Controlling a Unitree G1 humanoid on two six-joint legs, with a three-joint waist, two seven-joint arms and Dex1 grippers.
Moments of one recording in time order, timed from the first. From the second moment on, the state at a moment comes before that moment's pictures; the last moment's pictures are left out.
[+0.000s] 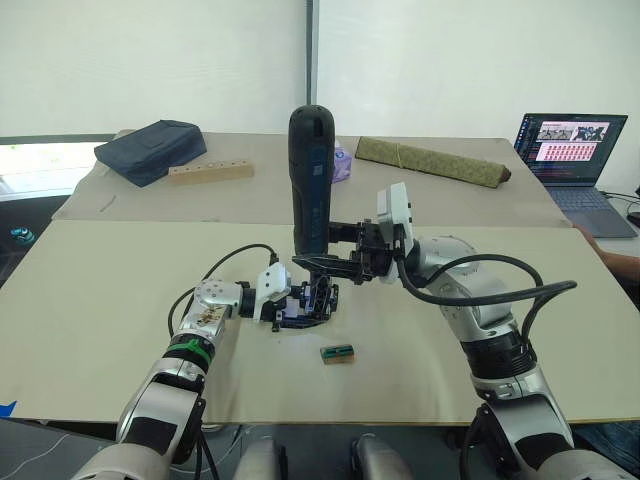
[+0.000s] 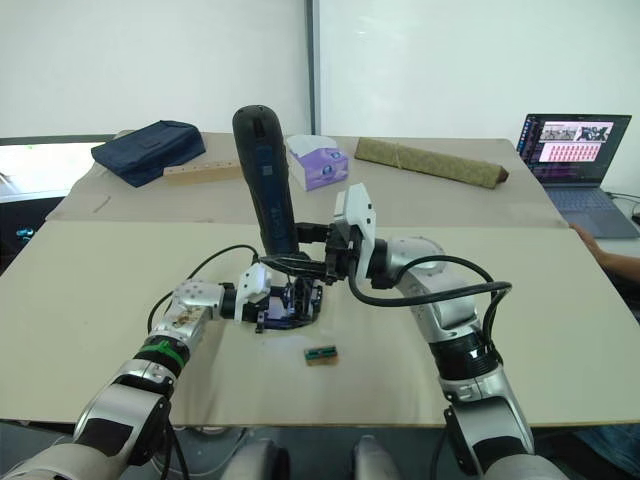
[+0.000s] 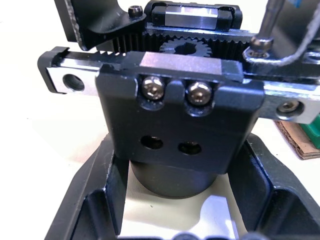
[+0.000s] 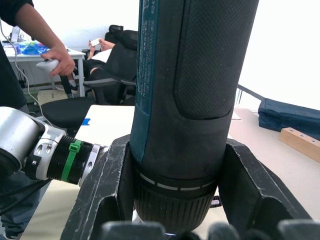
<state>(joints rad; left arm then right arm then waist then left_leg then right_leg) -0.70 0.33 -0.15 0.87 -0.12 -0.32 -1.36 -0.67 -0.33 0.17 -0.05 0.49 0.35 1.05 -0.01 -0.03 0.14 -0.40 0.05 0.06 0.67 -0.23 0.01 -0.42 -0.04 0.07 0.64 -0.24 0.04</state>
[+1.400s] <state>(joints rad) -0.59 0.46 -0.12 0.76 -0.17 -0.28 -1.38 -0.66 -0.46 -0.08 -0.26 0.77 0.38 1.14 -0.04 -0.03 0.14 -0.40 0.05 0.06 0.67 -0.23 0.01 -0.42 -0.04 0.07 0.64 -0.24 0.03</state>
